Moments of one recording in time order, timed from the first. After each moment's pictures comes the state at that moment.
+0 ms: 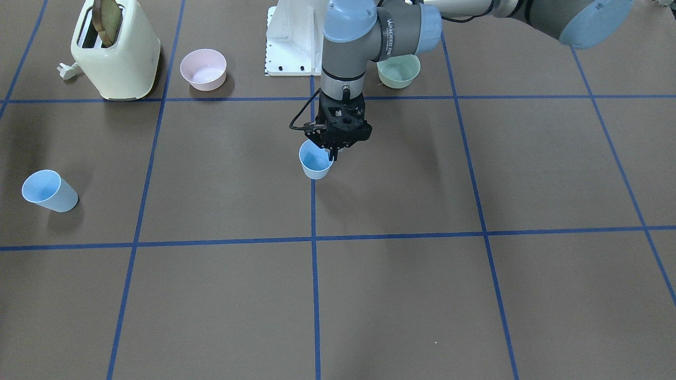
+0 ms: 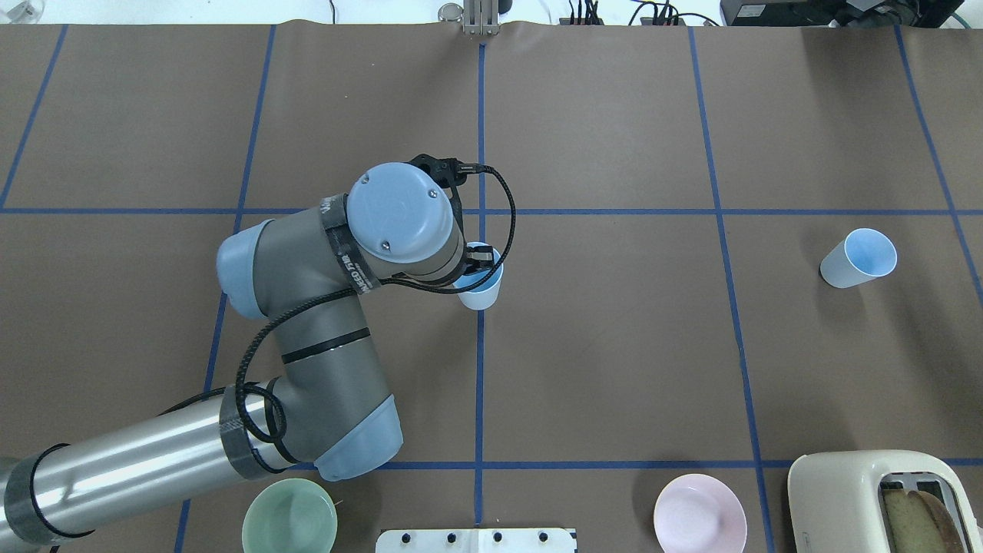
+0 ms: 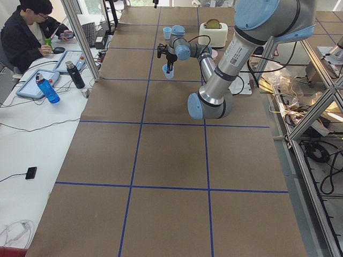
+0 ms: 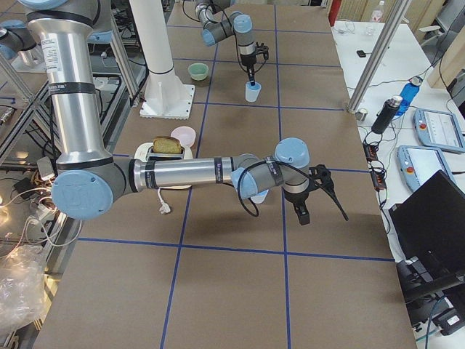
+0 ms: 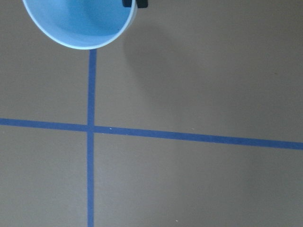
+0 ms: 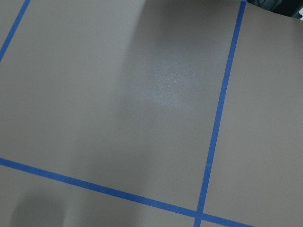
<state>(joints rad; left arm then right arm) -0.47 -2.36 -1.65 -1.59 -1.70 -1.33 1.46 -1.46 1.55 -1.22 2.27 0.13</state>
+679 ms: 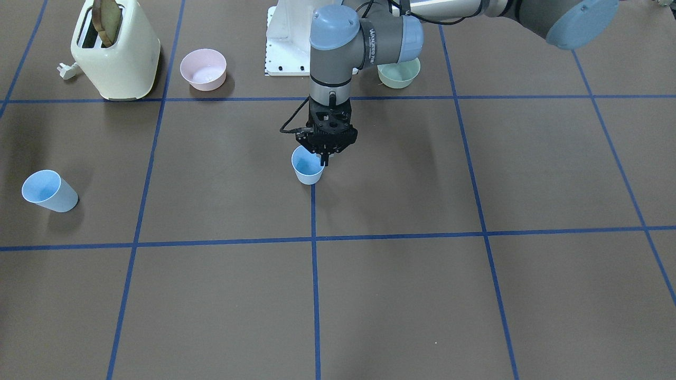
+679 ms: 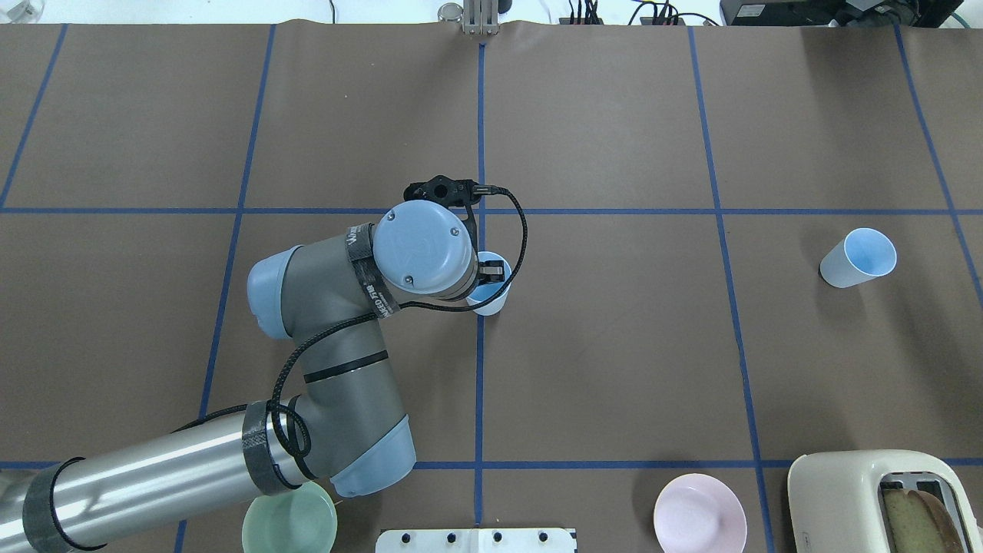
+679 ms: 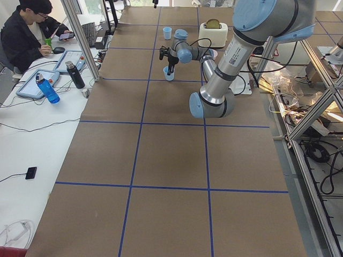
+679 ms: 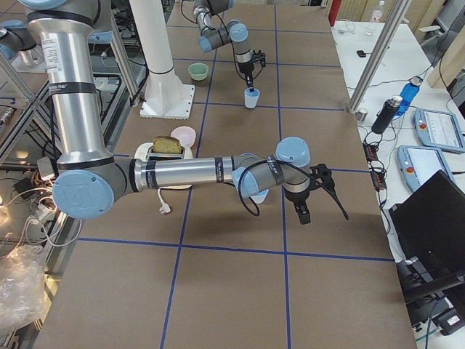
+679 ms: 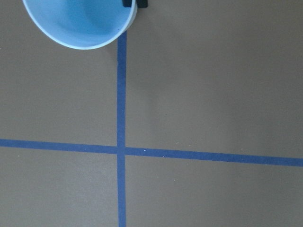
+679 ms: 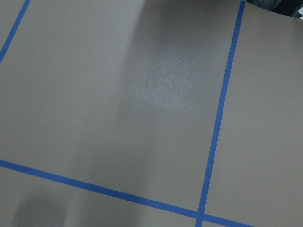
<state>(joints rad) -0.44 -2.36 -1.61 -1.64 -1.63 -1.33 1.46 -1.45 1.55 -1.22 2.27 0.14</state>
